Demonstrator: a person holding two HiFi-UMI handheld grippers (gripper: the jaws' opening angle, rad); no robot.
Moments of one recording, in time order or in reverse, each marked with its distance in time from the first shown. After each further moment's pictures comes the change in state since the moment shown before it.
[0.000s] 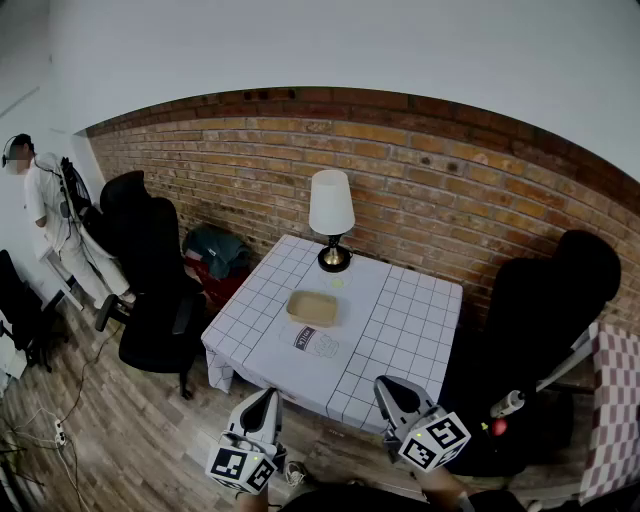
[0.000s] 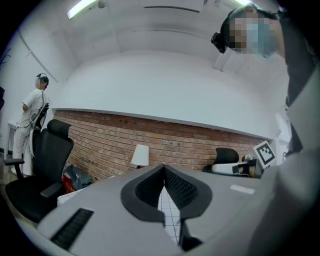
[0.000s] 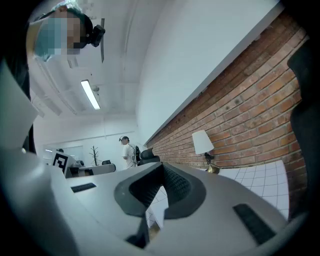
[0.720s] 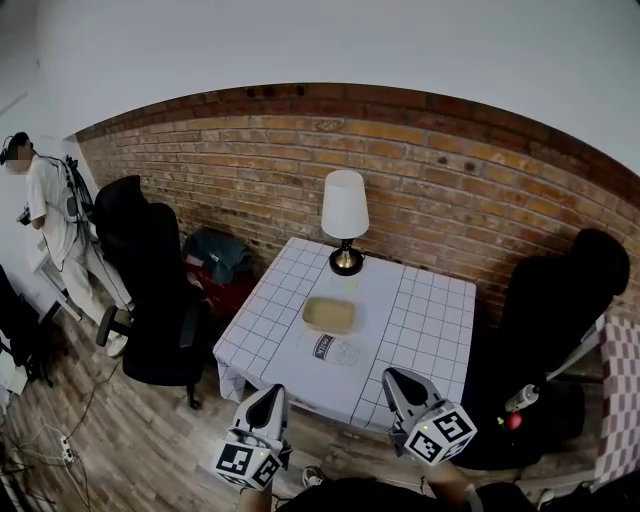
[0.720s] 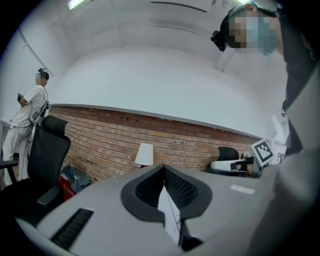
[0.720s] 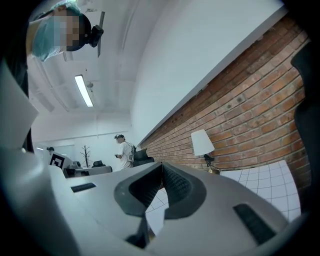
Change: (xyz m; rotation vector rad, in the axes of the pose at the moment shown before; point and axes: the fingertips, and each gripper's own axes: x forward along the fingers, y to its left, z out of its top) left arm 0.022 0.078 0.010 -0.002 0.028 -0.055; right arm 0.074 0.010 -0.003 -0.006 -0.015 -0.080
